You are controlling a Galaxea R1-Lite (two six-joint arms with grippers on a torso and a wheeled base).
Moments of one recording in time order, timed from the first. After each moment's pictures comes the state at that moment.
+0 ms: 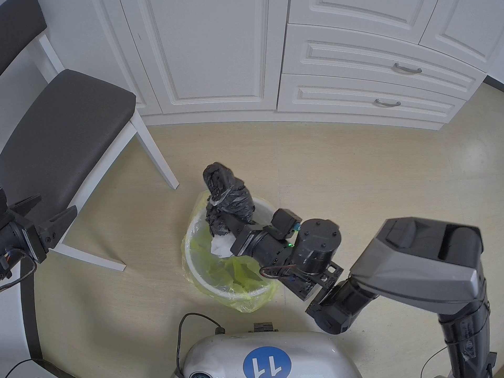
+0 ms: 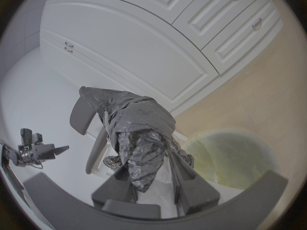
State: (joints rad) left arm 0.04 0.99 -0.46 -0.40 -0.25 0.05; right arm 0.79 2.41 -1.05 -1.55 -0.03 0.58
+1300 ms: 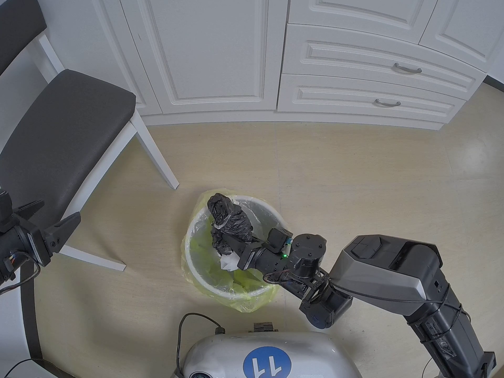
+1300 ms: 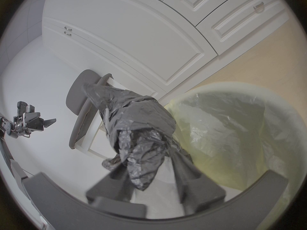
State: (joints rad) left arm 0.05 1.02 -0.45 -0.40 -0.26 0.08; right arm 0.69 2.67 -1.24 -1.55 0.14 0.52
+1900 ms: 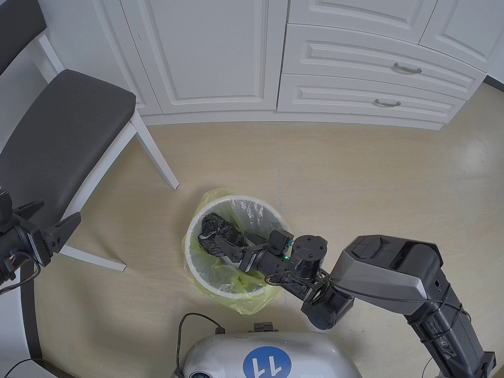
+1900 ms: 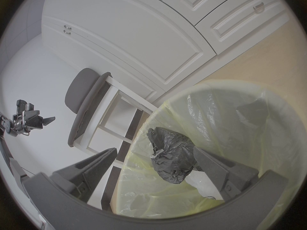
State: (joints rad) left arm 0.05 1.02 -0.45 -0.40 -0.26 0.08; right arm 0.69 2.67 -1.22 -1.55 0.14 0.50
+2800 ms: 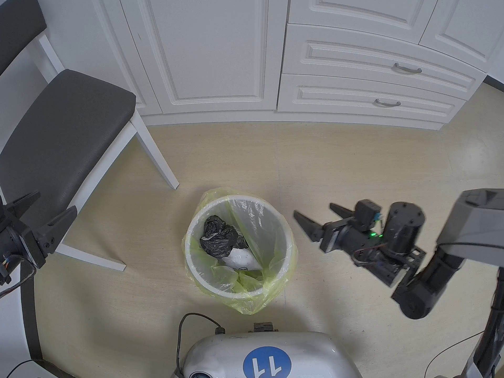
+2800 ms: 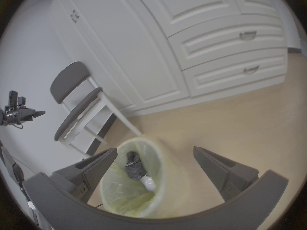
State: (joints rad) left arm 0.00 0.95 -0.42 -0.47 -0.25 0.07; right arm 0.53 2.13 -0.60 -1.55 0.01 0.22
